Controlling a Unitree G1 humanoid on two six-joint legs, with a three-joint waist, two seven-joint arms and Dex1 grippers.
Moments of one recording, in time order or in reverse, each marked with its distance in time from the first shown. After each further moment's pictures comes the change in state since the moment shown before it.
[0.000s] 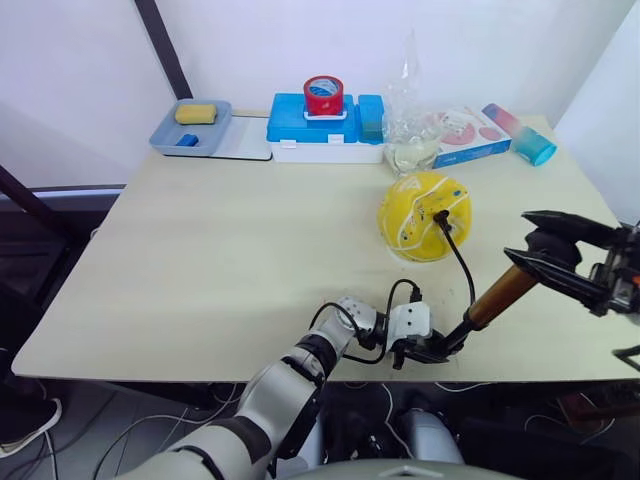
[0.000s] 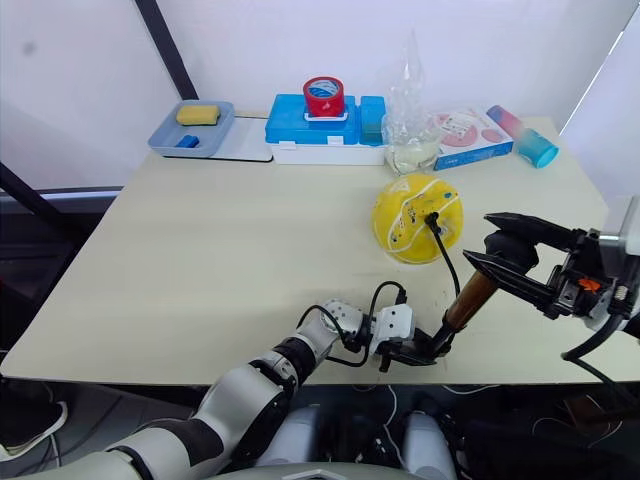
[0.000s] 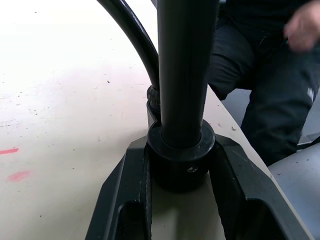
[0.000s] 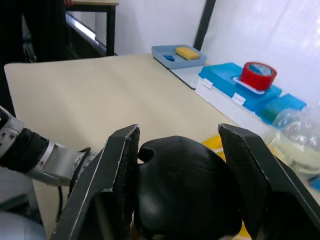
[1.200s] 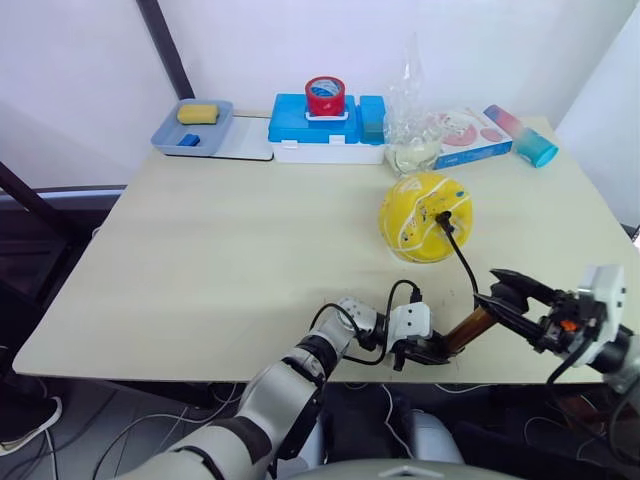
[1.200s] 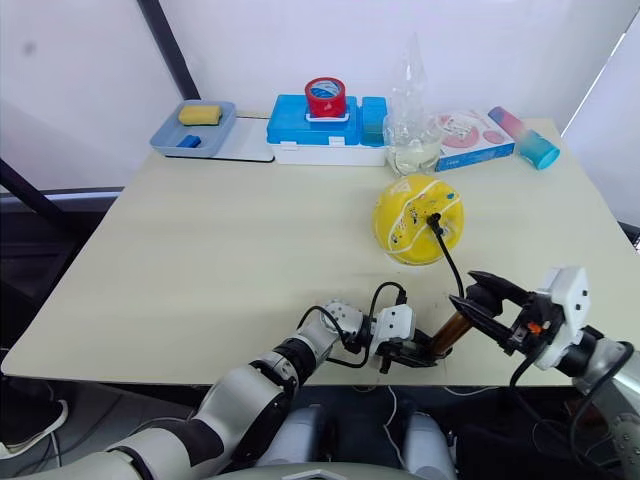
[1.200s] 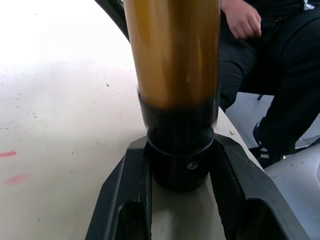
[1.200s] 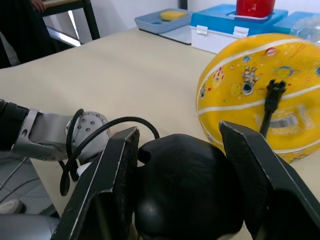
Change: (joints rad) left arm 0.002 0.000 0.002 0.002 -0.012 0.000 -0.006; right arm 0.125 0.195 0.205 0.149 -0.227 -0.165 0.075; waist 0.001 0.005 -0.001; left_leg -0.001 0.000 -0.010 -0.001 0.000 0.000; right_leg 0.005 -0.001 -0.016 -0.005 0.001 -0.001
